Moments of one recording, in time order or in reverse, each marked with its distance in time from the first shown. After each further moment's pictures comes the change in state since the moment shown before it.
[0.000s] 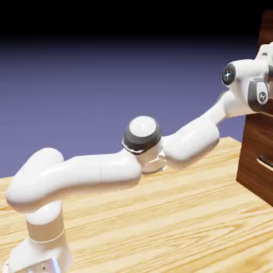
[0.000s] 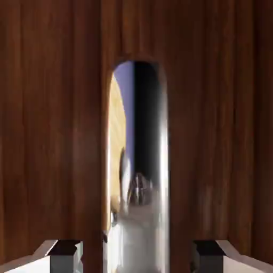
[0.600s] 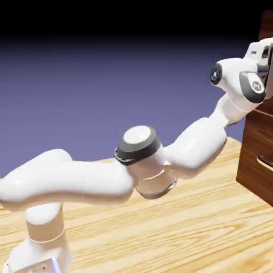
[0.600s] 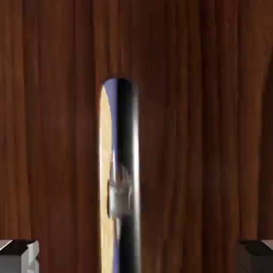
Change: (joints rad) arm -0.273 0.065 -0.172 -0.361 -0.012 -0.061 0.299
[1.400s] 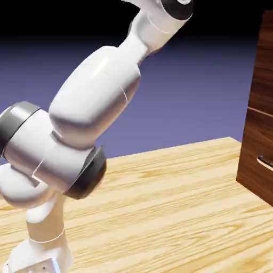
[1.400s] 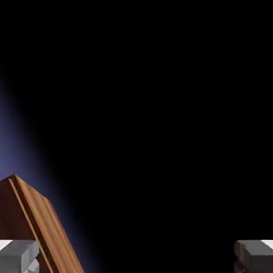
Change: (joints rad) arm -0.803 0.289 0.399 -0.587 0.805 0.129 0.270
